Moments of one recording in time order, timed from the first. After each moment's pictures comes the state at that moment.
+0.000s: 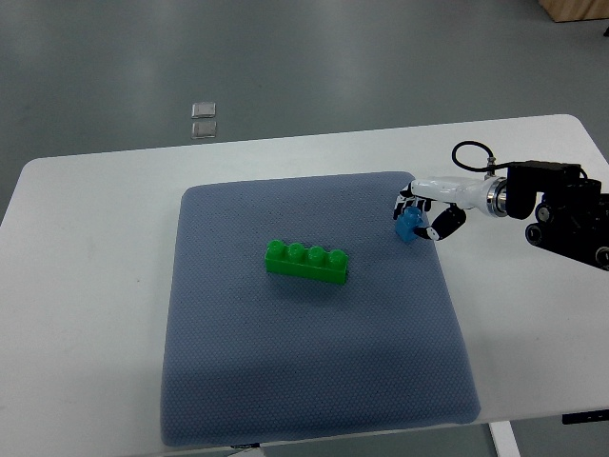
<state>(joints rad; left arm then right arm) 0.01 0.00 -0.10 -0.16 0.07 0.01 0.03 1.08 -0.49 -0.12 0.92 -1.22 0.02 0.23</state>
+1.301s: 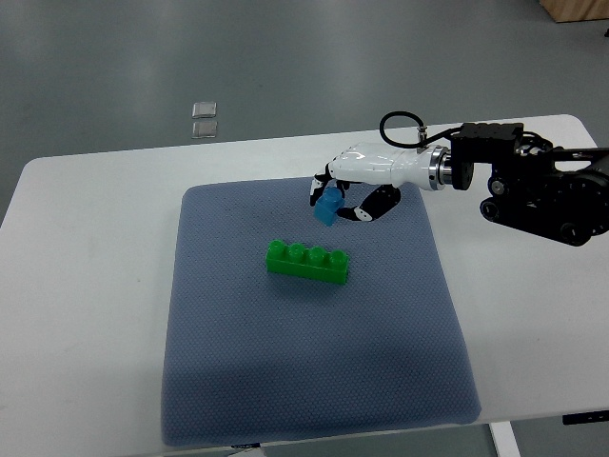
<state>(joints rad) 0.01 0.00 -0.10 -0.16 0.07 0.01 0.03 1.24 -0.41 -0.12 1.04 -1.36 -0.05 0.44</state>
